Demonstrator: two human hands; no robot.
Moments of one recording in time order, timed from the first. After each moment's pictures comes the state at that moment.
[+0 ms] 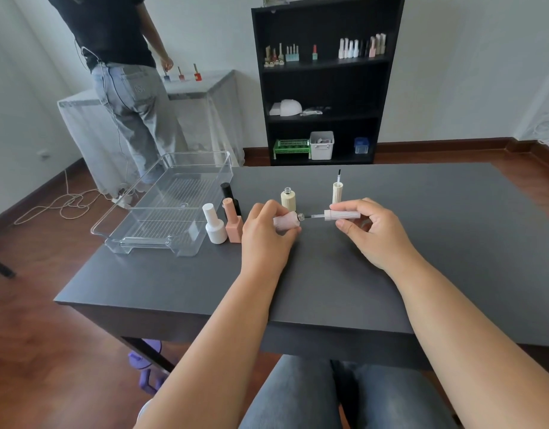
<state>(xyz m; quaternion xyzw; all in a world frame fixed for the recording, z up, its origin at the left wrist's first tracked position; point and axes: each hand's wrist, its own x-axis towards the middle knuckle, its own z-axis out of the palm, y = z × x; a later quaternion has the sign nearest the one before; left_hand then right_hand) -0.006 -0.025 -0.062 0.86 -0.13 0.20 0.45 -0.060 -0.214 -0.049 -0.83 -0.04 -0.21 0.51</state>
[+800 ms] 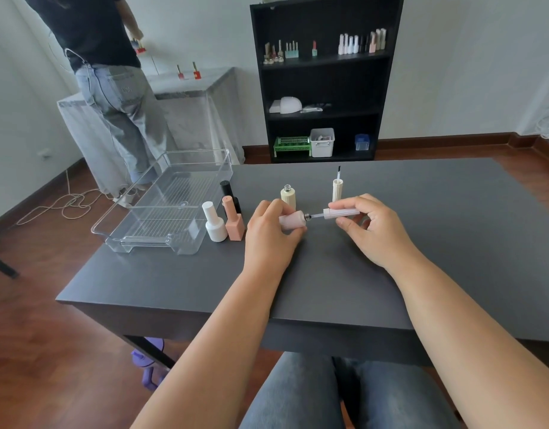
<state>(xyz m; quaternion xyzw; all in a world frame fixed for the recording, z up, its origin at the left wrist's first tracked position) -0.009 -0.029 -0.060 0.87 -0.16 0.19 0.43 -0.058 -0.214 -0.051 -0.85 -0.05 -0.23 0.47</state>
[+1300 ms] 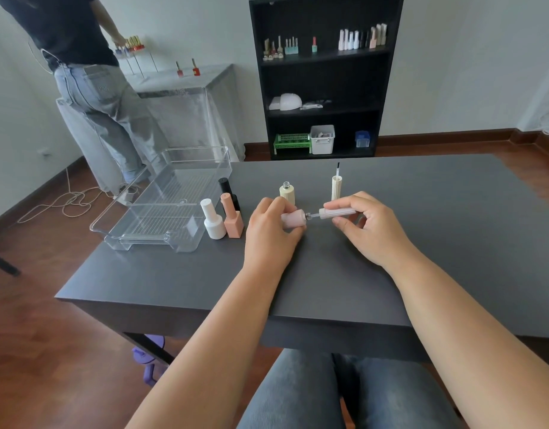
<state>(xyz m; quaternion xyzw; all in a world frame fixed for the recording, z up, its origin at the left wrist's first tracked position) -0.012 -0.031 -0.058 0.88 -0.16 0.19 0.40 -0.059 -0.212 -0.052 -0.86 -0.06 -0.22 0.46</state>
